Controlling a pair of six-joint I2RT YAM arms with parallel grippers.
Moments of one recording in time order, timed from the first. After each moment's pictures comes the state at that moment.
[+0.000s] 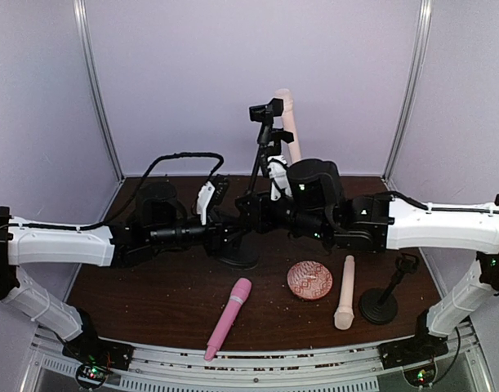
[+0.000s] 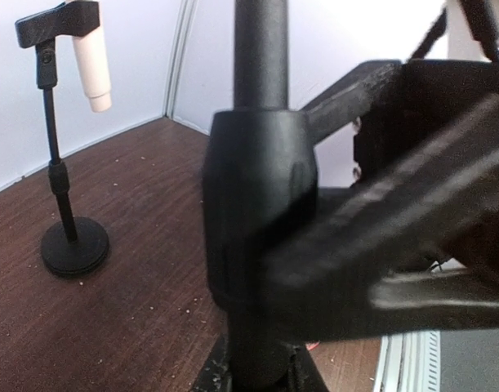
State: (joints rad) left arm -0.92 1.38 0.81 0.39 0.29 -0.22; right arm 1.15 1.51 1.27 -0.07 0.36 0.46
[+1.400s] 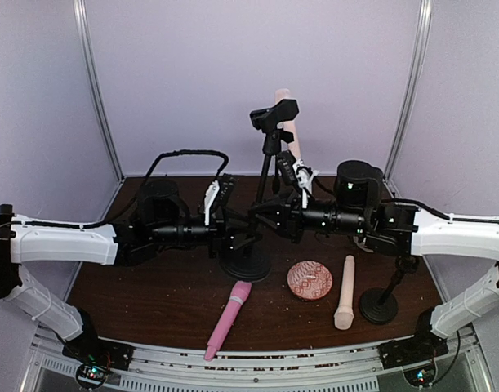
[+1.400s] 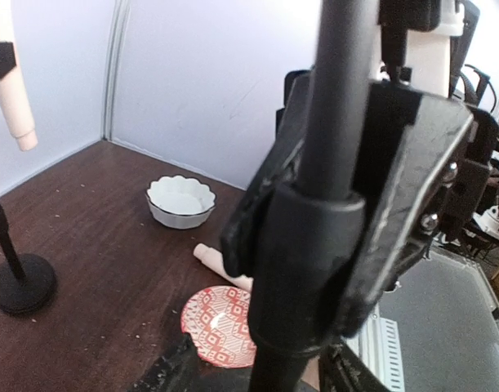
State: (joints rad) left arm -0.94 1.40 0.85 0.44 0.47 -0.22; right arm 1.00 1.32 1.00 0.21 -0.21 0.21
